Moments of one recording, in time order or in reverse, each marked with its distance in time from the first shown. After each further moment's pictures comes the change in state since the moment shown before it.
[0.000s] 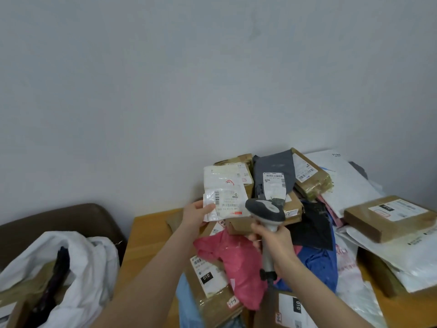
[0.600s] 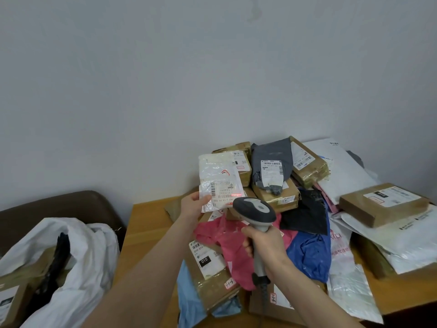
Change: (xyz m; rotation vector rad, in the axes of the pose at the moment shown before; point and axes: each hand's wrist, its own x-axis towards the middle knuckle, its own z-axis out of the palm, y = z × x) left_hand -0.005 -0.015 -0.002 -0.024 0.093 0.035; right_hand -0.048 0.005 0.008 -0.131 -0.059 0.053
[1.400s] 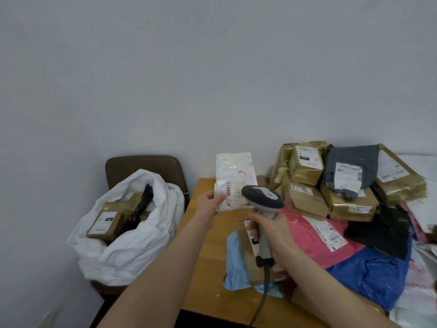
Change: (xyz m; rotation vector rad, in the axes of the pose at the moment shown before) left_hand -0.083 -0.012 -0.117 -0.047 0.213 0.059; right_hand -0.043 0.008 0.080 -0.063 -0.318 -0.091
